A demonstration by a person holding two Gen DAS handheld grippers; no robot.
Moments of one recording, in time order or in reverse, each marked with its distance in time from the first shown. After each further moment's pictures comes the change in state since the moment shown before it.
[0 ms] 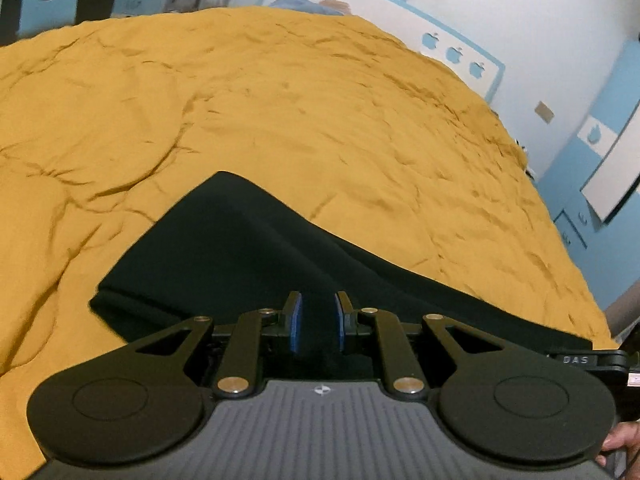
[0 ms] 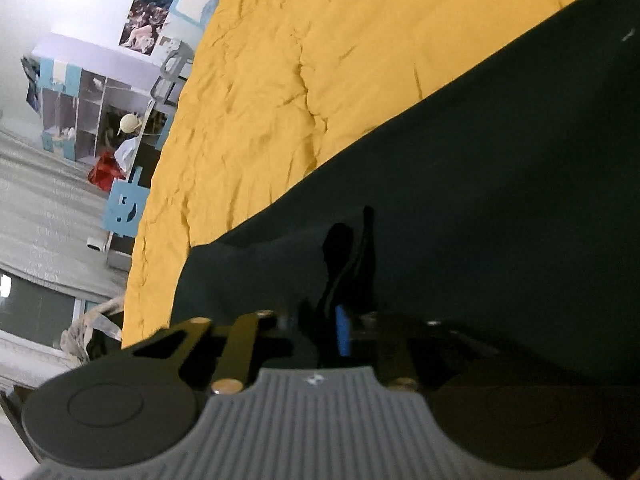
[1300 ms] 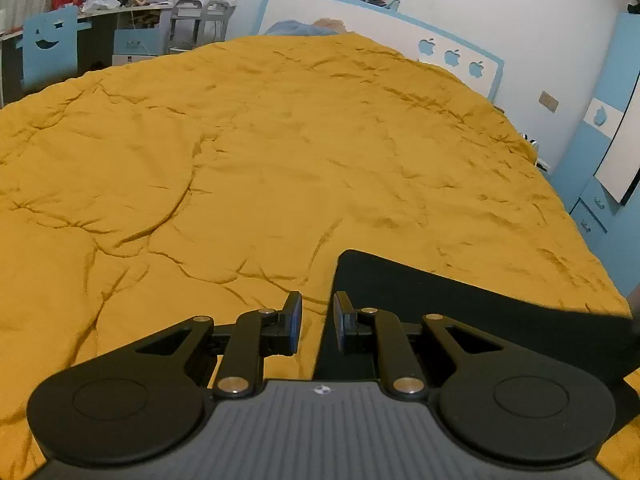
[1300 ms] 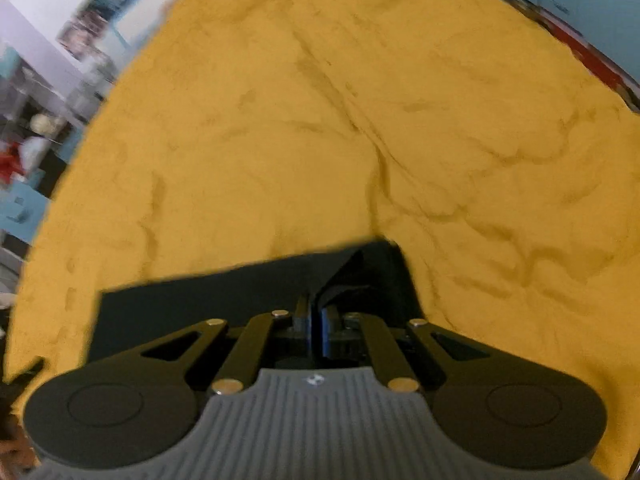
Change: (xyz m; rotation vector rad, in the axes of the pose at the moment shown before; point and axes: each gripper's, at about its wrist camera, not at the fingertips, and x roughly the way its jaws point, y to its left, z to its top) left arm -0.021 -0.023 0.005 0.114 -0.053 0.086; right arm -0.215 -0.044 0.113 -0.203 -0.164 -0.299
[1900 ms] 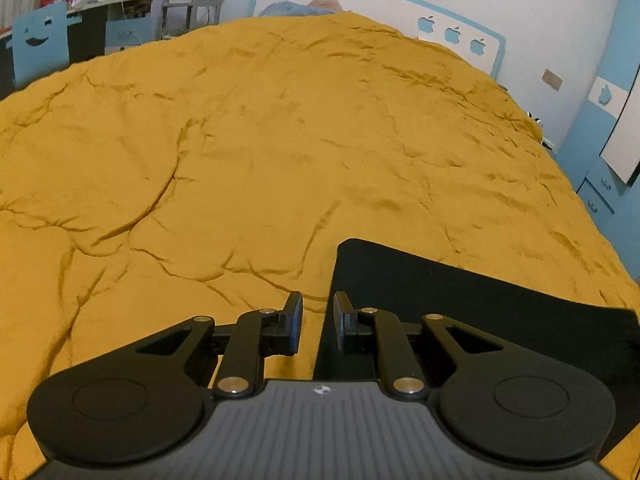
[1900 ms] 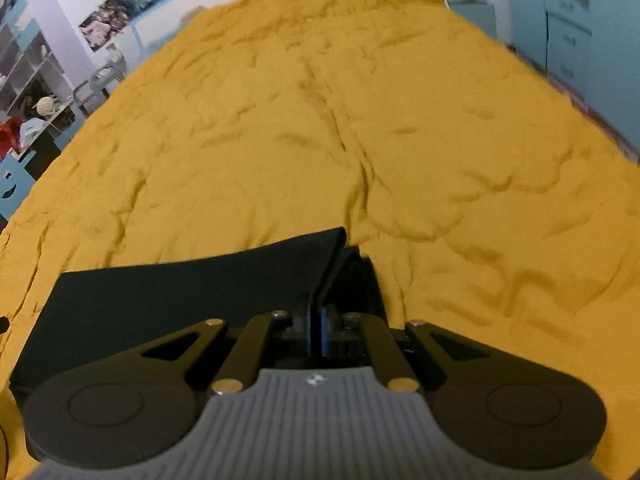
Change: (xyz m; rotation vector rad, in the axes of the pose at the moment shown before) left arm 0.031 -0.008 0.004 0.021 0.062 0.008; right arm 0.040 -0.019 -0.042 -0.161 -0.065 -0.168
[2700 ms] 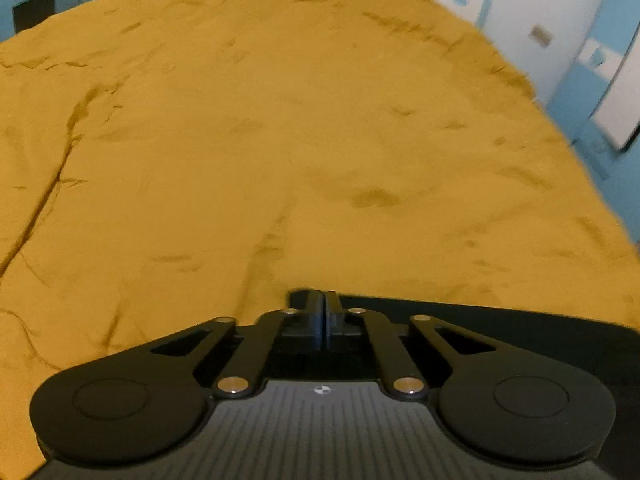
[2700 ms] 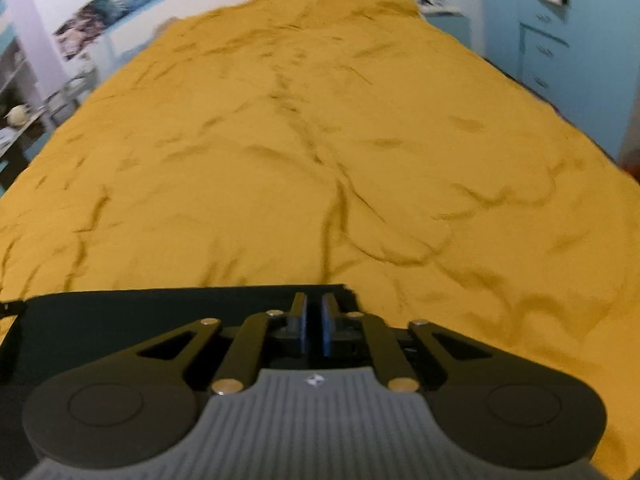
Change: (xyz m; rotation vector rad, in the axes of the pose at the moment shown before) left arm 0.129 -0.016 0.035 0.061 0.149 -0.052; right arm 0.030 -0.003 0.005 0.064 -0.070 -0.101
